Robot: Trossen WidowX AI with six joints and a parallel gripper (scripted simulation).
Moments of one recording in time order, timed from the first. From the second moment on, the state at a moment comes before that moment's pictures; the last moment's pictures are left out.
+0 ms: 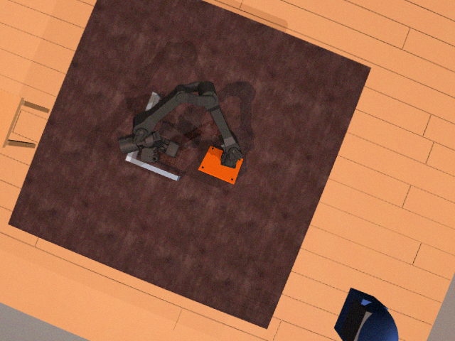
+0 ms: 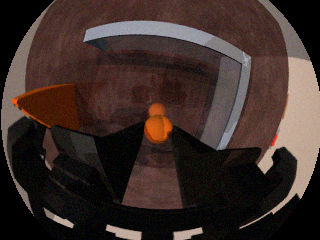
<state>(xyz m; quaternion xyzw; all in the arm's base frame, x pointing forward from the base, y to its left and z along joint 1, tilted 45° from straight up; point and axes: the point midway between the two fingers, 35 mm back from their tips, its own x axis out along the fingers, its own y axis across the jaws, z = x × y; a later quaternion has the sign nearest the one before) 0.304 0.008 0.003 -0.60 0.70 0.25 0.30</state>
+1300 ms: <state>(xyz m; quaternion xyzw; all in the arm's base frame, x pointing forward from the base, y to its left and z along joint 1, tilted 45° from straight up) 0.294 -0.040 -0.045 -0.60 0.70 0.25 0.30</state>
